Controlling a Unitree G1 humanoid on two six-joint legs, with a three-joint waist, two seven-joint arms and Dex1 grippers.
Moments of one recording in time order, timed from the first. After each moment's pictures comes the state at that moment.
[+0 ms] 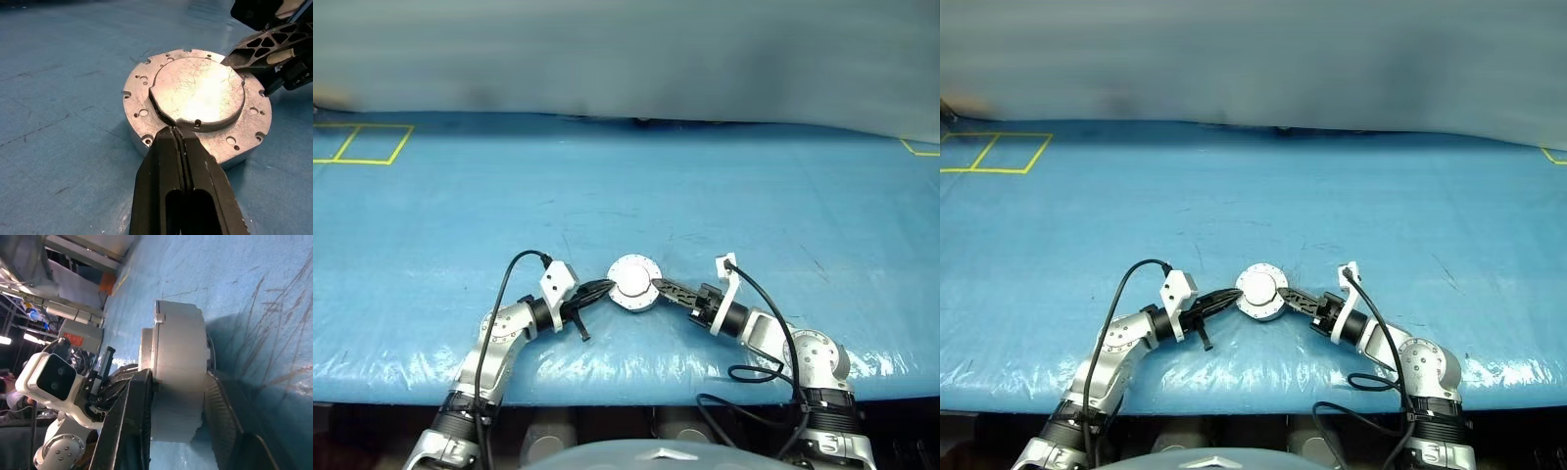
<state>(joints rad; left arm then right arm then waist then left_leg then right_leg) -0.06 0.33 -0.20 0.08 -0.21 -0.01 -0.83 -0.09 -0.25 -0.20 -0.05 0.96 1.06 0.56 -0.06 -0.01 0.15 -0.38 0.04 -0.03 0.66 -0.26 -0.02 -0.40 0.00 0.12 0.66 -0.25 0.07</state>
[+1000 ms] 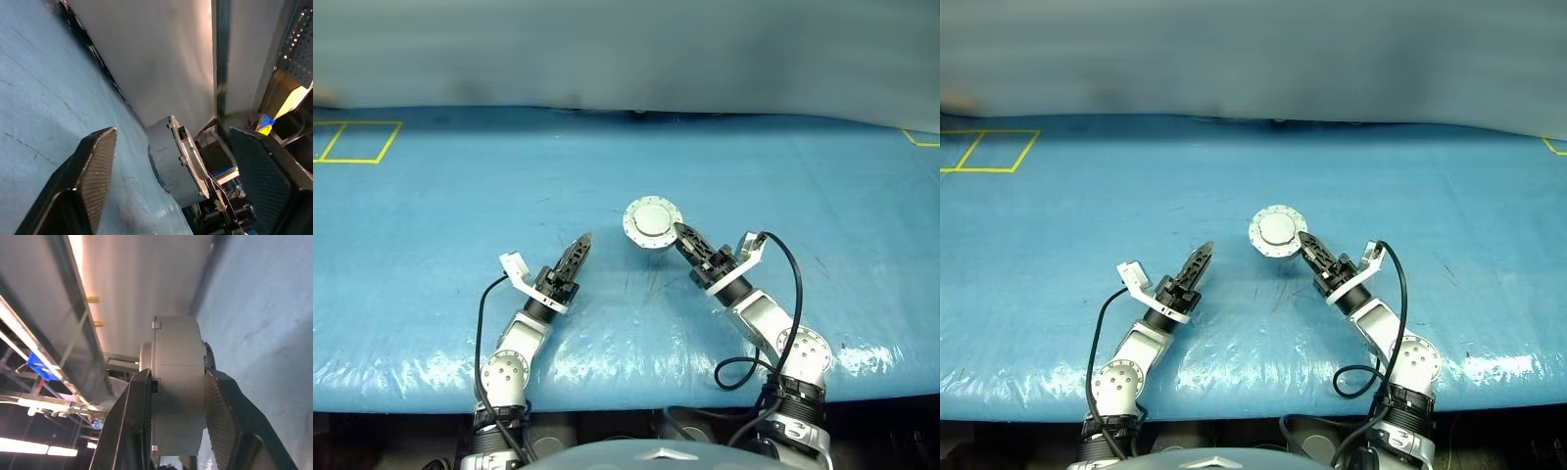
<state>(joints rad) 0.00 -0.07 0.17 -0.02 -1.01 0.50 -0.63 -0.18 0.02 -0.44 -0.05 1.33 0.96 0.26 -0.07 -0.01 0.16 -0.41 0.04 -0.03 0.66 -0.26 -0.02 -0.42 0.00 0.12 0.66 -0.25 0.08</state>
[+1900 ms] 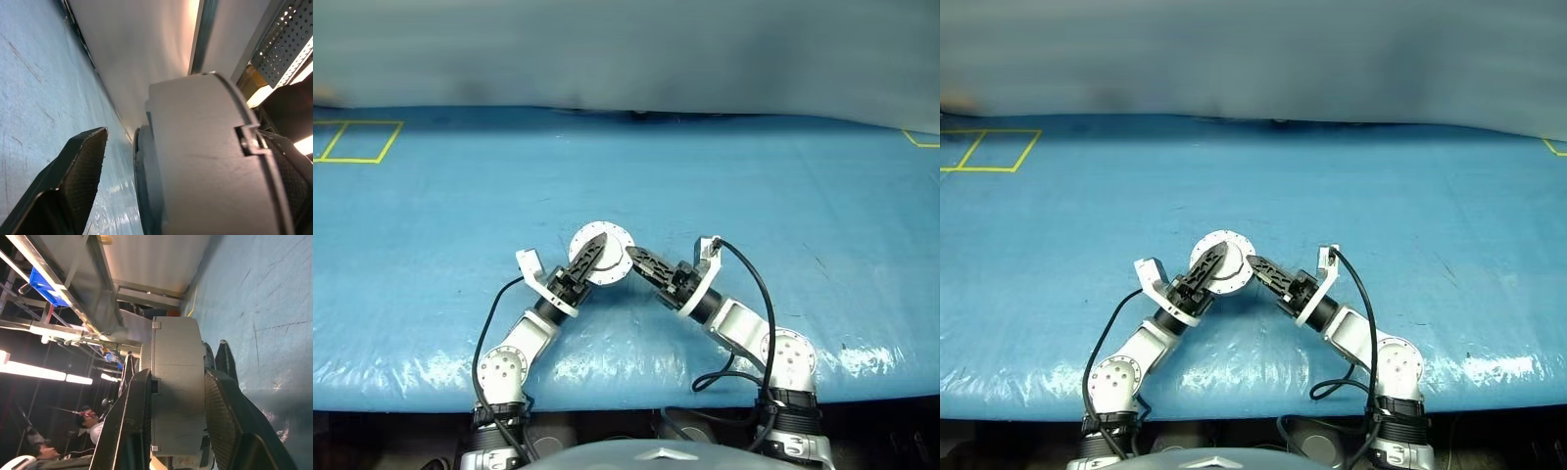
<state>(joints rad) -0.02 -0.07 0.16 -0.04 -1.12 0.65 -0.61 -0.10 -0.04 -0.19 -0.13 1.38 1.00 0.26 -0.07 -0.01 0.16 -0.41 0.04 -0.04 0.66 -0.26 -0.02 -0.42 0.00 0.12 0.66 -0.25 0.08</state>
